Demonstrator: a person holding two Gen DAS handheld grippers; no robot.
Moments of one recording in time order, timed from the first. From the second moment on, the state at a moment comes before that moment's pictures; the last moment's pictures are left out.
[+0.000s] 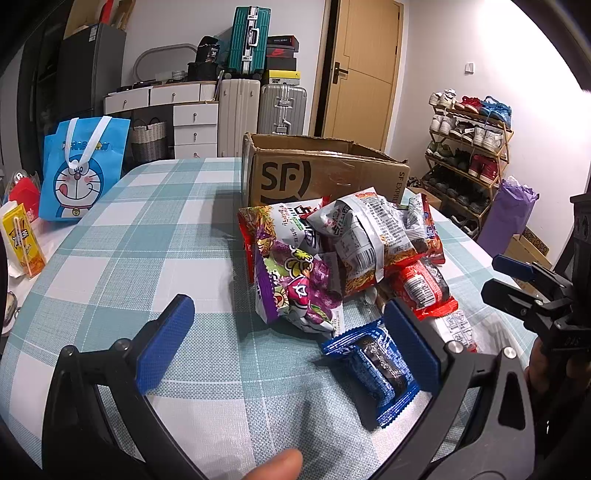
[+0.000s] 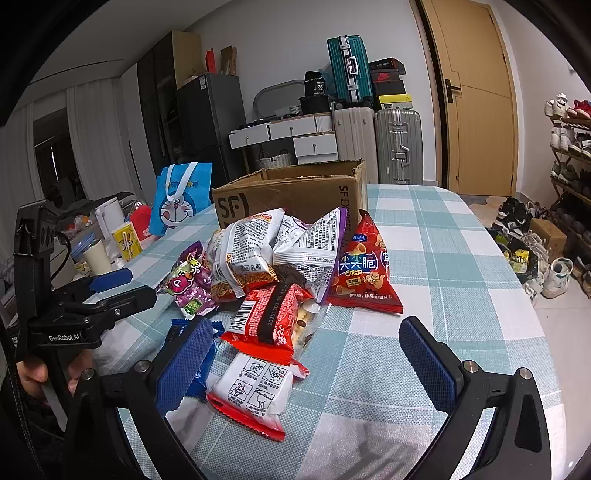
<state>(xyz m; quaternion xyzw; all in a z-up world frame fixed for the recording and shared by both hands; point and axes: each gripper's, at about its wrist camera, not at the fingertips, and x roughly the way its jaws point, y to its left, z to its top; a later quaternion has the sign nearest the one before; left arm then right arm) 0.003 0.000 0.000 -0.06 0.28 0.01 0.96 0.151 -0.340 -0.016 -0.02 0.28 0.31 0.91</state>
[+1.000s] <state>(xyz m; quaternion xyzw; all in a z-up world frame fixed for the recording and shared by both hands) 0.004 -0.012 0.004 -0.04 0.29 0.02 0.96 0.156 -0.340 -0.018 -0.02 0.30 0.31 0.90</state>
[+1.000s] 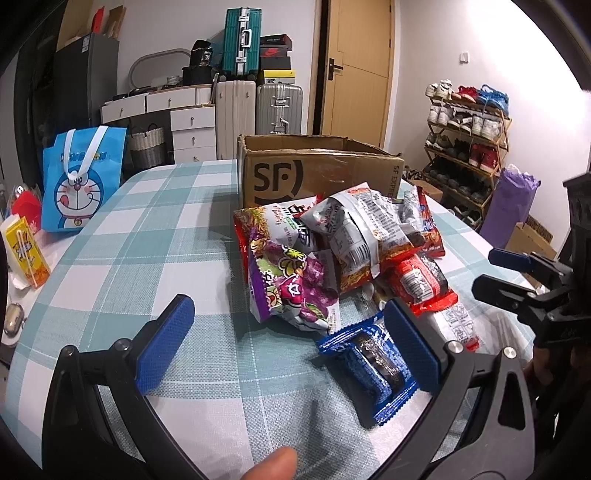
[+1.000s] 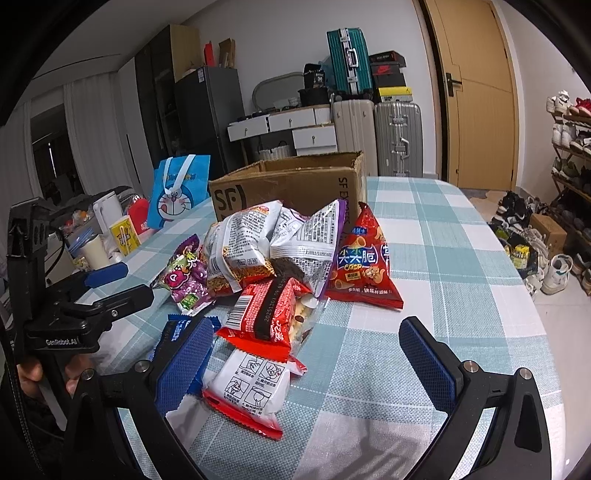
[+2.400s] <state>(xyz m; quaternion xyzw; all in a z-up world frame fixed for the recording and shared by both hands) 0.044 -0.059 -0.028 0.01 0.43 -0.04 0.90 0.170 -0.308 -0.052 -0.16 0.44 0.27 0.84</state>
